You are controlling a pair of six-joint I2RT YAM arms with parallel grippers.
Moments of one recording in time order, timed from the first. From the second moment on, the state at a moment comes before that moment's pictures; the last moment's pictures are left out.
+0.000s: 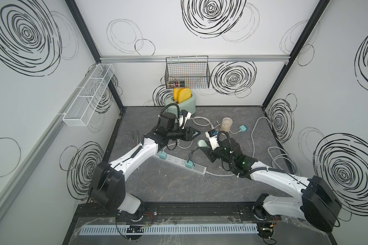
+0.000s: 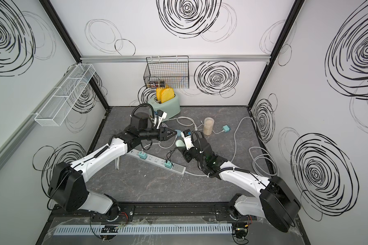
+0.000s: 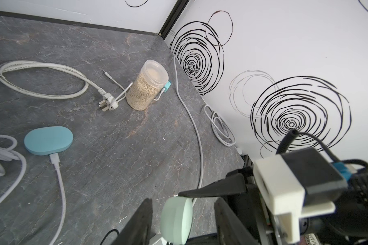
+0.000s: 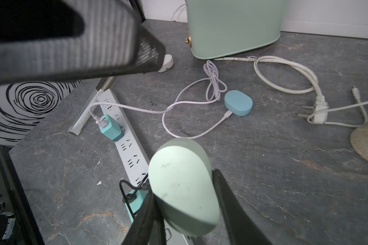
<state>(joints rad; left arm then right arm) -0.46 1.48 1.12 -0.14 0.65 -0.41 0.72 1.22 0.65 0.19 -0.06 -0.05</state>
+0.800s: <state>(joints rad) -0.53 1.54 1.14 -0.38 0.63 -0.14 0.61 1.22 0.65 0.20 -0.20 0.04</state>
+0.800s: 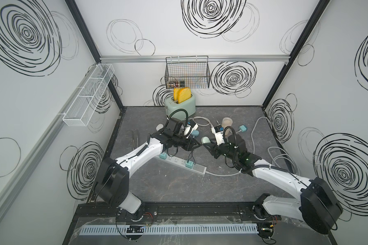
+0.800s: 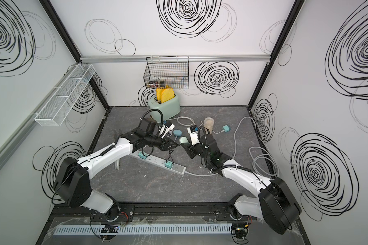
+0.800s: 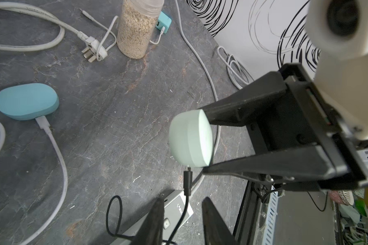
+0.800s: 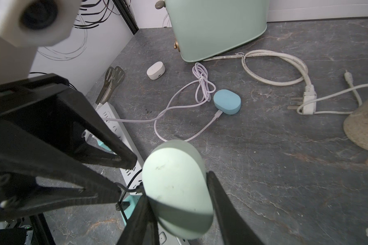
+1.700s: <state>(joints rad) -0.55 1.58 1.15 -0.39 0.72 -0.14 0.60 1.19 0.63 0.23 -0.28 -0.04</state>
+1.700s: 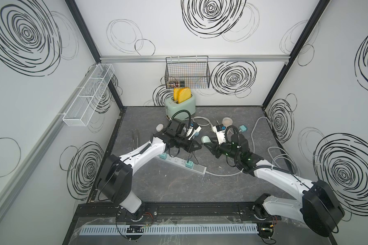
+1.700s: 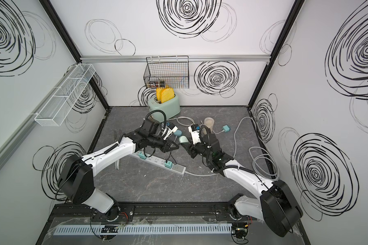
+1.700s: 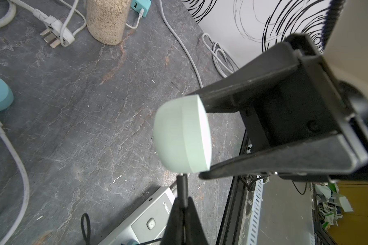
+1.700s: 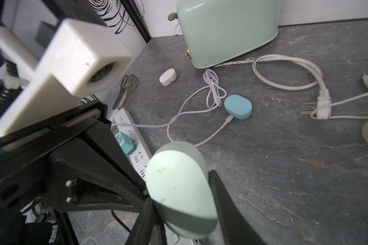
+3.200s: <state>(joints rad) -0.41 1.34 1.10 -0.27 0.50 -0.26 0.45 1.42 0.71 0.04 -0.11 0.11</state>
